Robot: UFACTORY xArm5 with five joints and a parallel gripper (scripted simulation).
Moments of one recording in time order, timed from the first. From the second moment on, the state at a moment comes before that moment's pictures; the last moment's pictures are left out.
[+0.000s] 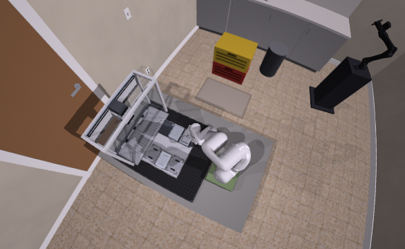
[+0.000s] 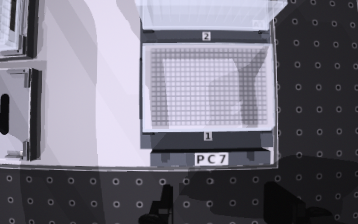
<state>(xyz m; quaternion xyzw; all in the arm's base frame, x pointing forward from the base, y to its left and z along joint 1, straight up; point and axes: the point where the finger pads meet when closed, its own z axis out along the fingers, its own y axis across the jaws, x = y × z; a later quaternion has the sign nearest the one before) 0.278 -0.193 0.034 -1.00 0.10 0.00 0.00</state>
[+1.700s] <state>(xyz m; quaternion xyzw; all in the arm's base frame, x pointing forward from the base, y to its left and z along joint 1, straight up) 0.278 -0.193 -0.008 -1.00 0.10 0.00 0.00</state>
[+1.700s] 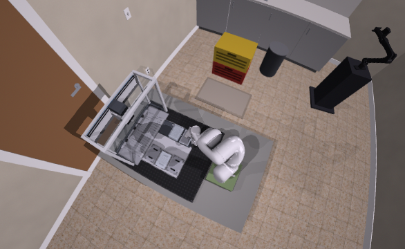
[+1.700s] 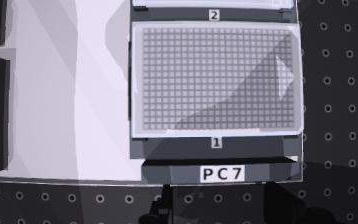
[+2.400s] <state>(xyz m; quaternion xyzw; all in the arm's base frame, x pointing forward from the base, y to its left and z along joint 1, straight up) 0.280 -0.193 -0.013 -1.00 0.10 0.00 0.00</state>
